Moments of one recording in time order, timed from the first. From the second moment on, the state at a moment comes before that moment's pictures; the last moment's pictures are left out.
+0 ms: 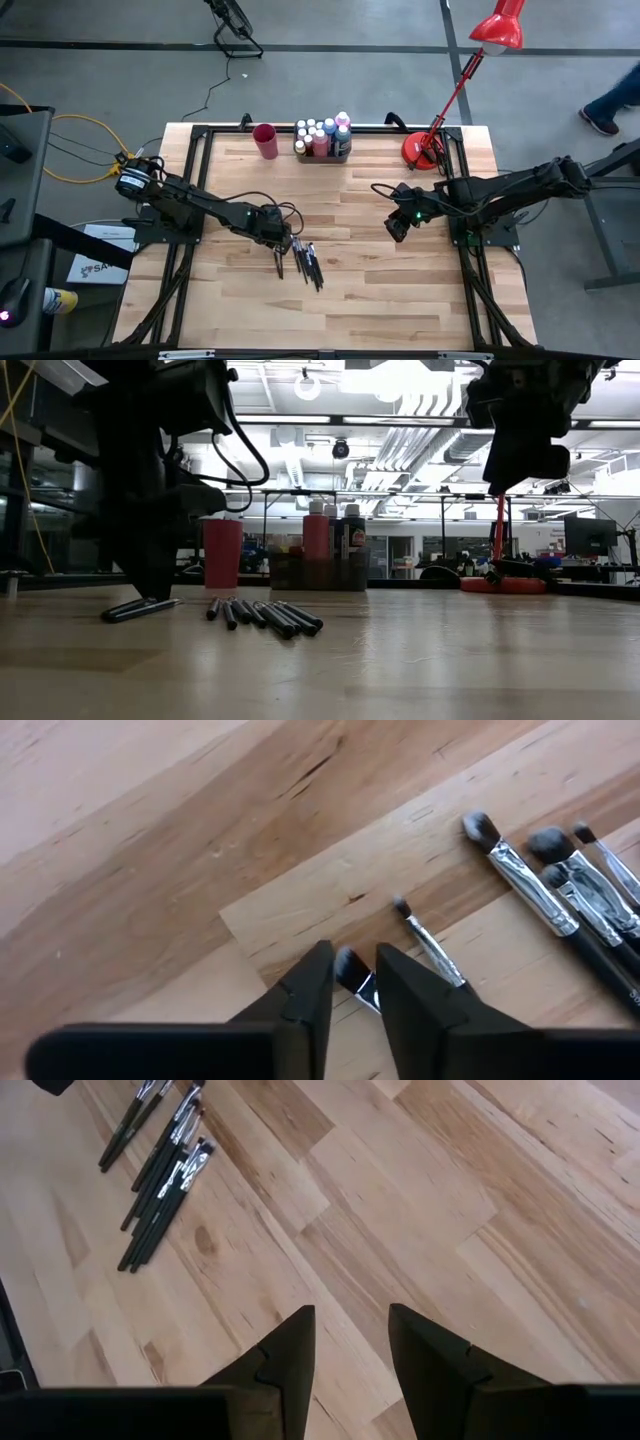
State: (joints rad) left arm -0.21 1.60 0.83 -0.54 -0.14 -1.25; right arm 0.12 1.07 0.77 -0.64 0.10 0.86
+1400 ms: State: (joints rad) left arm -0.21 1.25 0.83 -0.53 -0.51 -0.78; right arm 0.20 1.02 0.77 -0.64 0.23 0.73
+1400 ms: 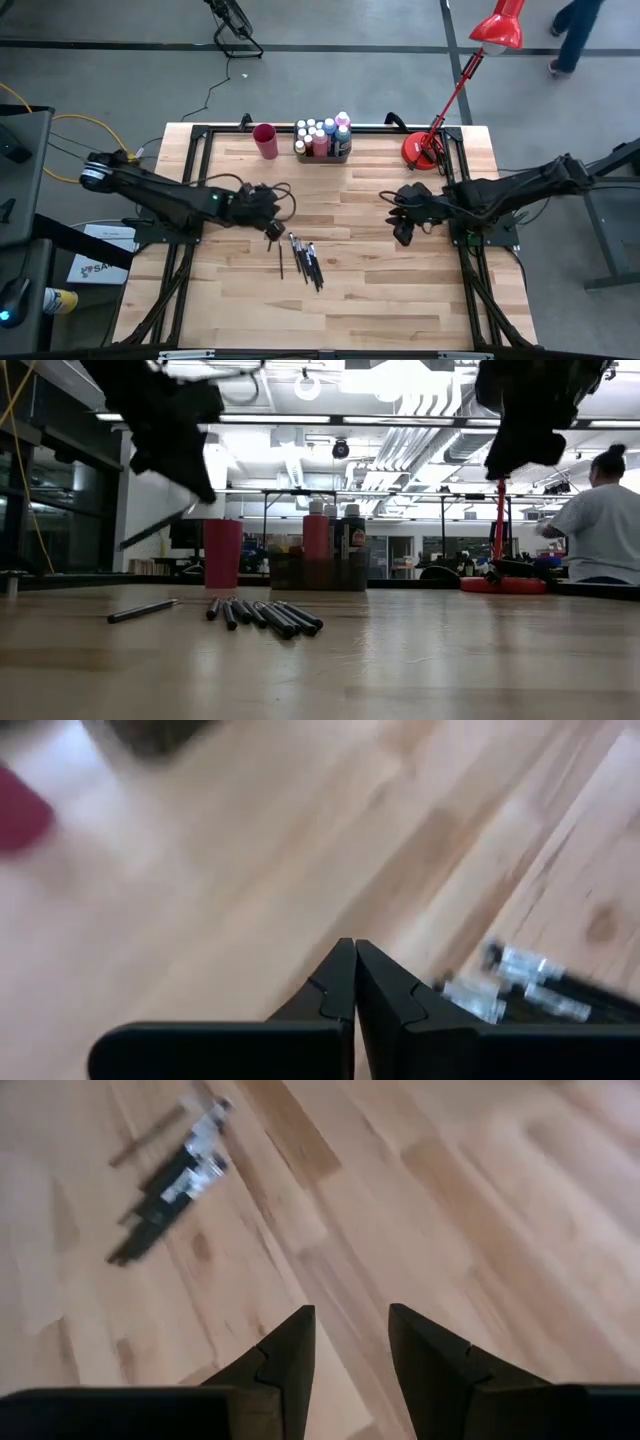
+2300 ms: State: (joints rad) left arm 0.38 1.05 0.83 -0.17 -0.13 -0.11; right arm 0.08 0.36 0.20 0.11 0.08 0.59
